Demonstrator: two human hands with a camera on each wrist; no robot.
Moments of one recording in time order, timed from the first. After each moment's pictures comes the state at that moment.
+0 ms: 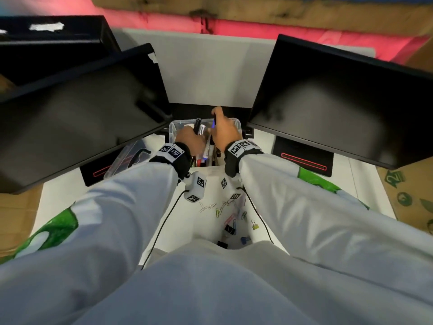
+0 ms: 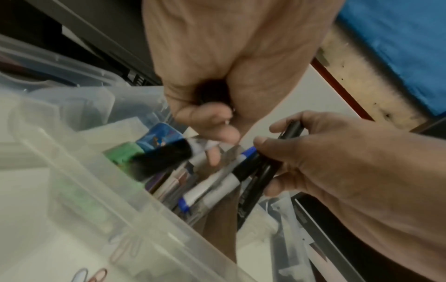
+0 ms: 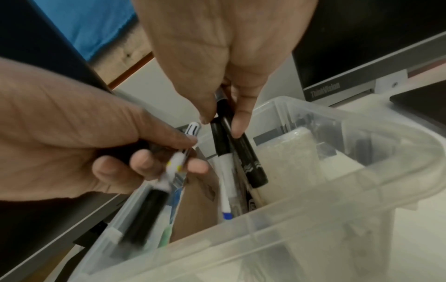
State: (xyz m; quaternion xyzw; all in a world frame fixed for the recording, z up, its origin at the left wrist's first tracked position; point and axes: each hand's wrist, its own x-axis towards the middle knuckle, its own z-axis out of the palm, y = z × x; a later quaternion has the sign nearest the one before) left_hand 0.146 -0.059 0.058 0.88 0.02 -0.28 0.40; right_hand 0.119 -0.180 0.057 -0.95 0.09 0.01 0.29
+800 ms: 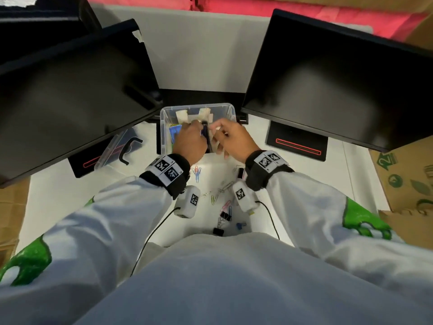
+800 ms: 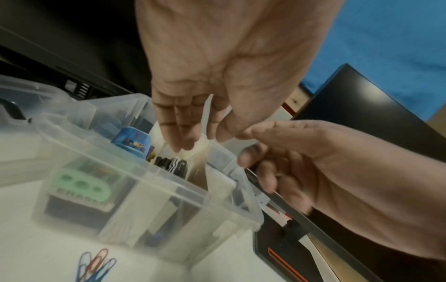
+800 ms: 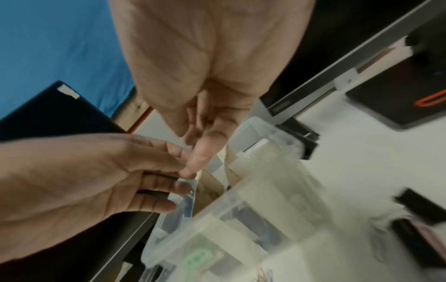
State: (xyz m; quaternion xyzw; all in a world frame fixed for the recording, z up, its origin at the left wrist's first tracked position) left_hand 0.098 -0.058 0.056 0.92 -0.12 -0.19 0.31; right_hand 0.041 -0.197 0.080 -0.84 0.12 0.10 0.52
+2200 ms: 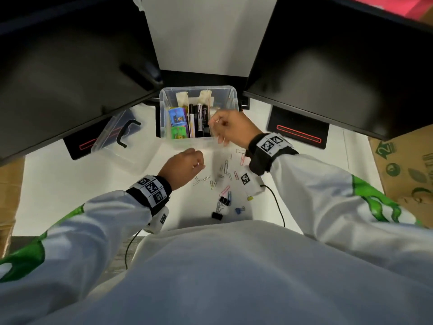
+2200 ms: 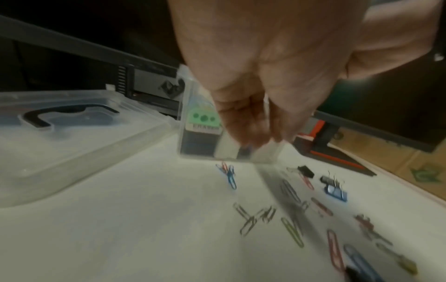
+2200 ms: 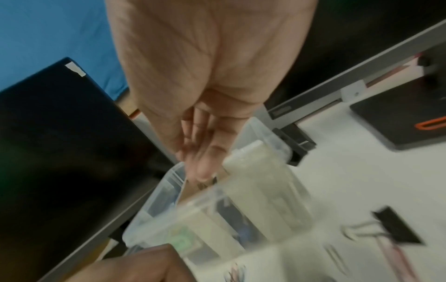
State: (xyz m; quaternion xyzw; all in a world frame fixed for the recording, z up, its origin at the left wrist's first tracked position) left_hand 0.029 0.010 0.000 0.89 -0.31 -0.22 0.24; right_hand 0.038 -0.199 0.078 -0.88 0.07 0.16 0.45
